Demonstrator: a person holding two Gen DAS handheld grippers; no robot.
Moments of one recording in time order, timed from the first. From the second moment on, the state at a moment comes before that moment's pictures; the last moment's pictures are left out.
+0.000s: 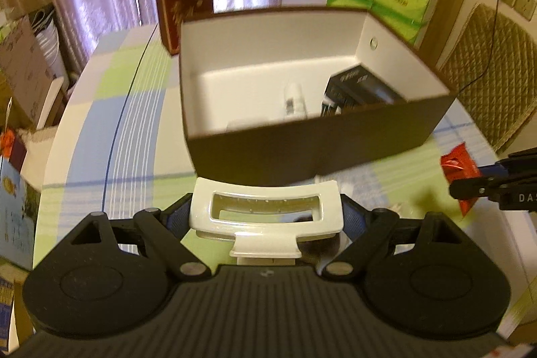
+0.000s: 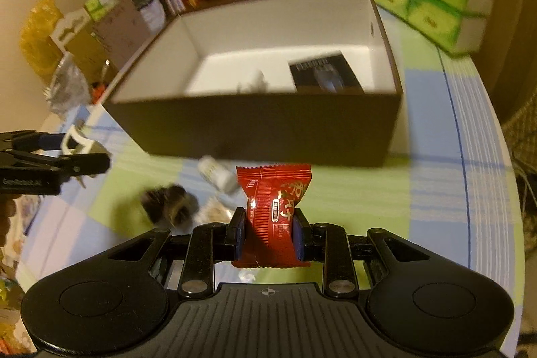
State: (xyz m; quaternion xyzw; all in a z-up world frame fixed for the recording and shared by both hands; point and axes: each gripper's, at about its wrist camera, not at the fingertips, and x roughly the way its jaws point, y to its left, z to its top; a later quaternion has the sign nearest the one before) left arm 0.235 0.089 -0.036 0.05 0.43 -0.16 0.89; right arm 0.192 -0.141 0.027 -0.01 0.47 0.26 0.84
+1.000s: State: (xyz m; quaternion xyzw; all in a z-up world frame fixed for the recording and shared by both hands) left arm 0.402 0.035 -0.020 0.10 0.39 -0.19 0.90; right arm 0.357 -0.067 0.058 0.02 0.43 0.29 0.85
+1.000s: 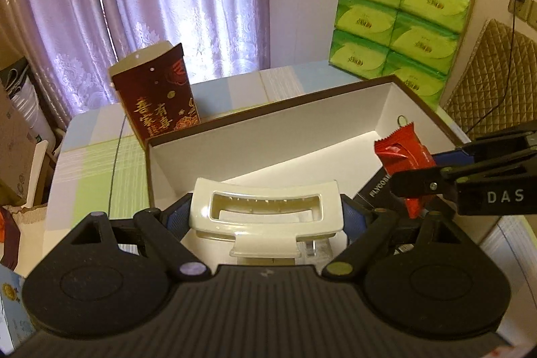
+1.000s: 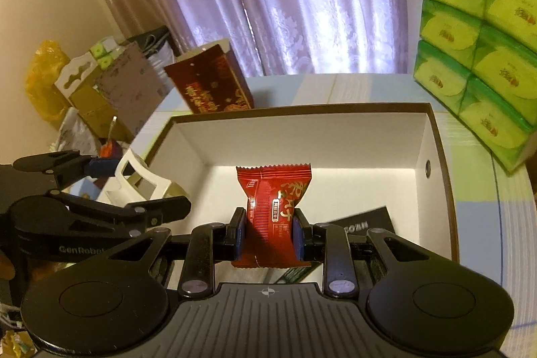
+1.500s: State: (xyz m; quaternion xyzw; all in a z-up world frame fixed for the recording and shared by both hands) left arm 0.474 0.014 -0.069 0.12 0.42 -0.18 0.88; right arm 0.424 -0.048 0.012 0.01 0.46 0.27 0.85
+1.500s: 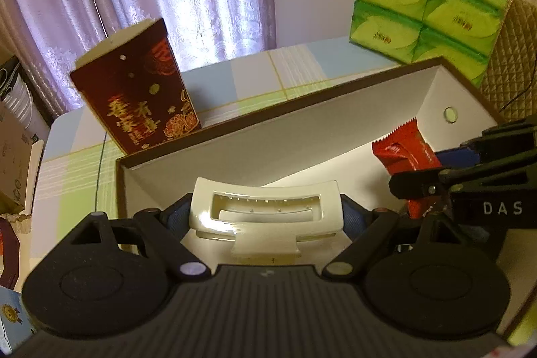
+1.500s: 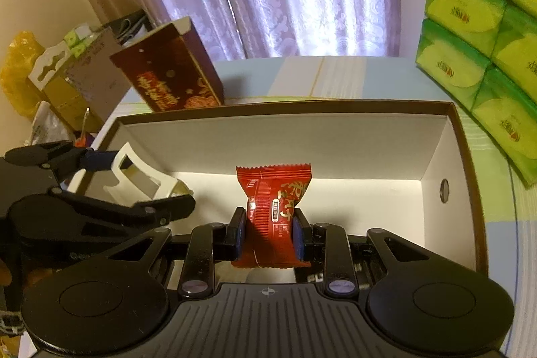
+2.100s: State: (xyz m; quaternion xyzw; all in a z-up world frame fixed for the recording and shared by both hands) left arm 0.496 0.006 -0.096 0.14 0.44 -0.16 0.87; right arm 0.446 -0.050 -0.018 -0.01 0.49 0.26 0.84
